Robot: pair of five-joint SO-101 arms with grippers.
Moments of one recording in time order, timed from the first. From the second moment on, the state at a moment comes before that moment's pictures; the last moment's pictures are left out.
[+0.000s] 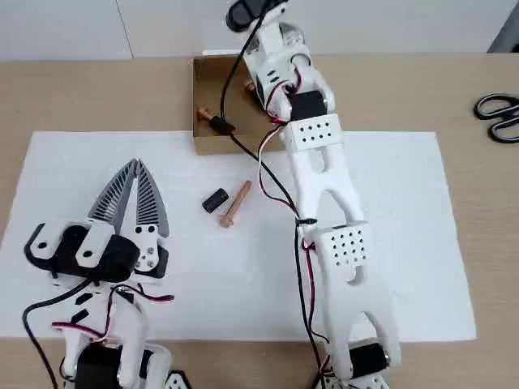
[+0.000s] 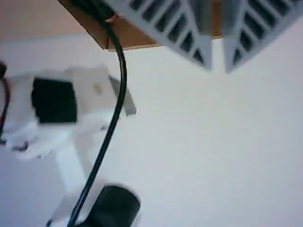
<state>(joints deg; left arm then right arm) 5.5 -102.5 76.0 29.3 4.4 -17.9 61.3 -83.6 47.7 14.2</state>
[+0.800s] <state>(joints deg) 5.5 -102.5 76.0 29.3 4.4 -17.5 35.0 -94.4 84.0 14.2</state>
